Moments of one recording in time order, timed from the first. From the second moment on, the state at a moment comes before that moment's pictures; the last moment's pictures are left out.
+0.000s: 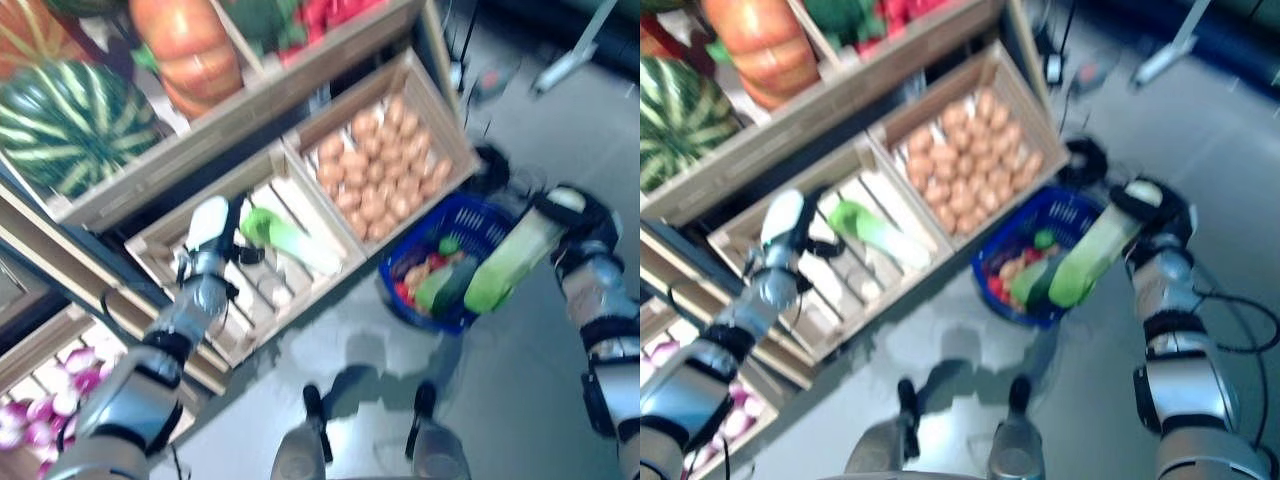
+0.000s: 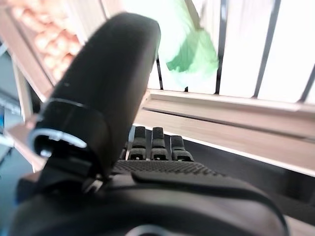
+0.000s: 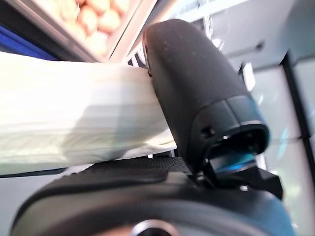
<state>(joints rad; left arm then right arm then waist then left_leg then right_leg) -0.89 0.64 -0.58 0.99 0.16 -0.23 0.49 -0.93 -0.69 0.14 1.14 0.99 -0.19 -0.13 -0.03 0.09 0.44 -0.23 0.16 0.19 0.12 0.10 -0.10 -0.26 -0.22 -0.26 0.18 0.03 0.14</state>
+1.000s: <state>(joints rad) -1.24 0.76 -0.97 0.94 0.43 -0.13 0.70 -1.21 -0.69 0.35 1.17 1.11 -0.31 -0.15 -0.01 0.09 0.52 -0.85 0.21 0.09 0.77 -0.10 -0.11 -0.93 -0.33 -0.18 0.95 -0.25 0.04</state>
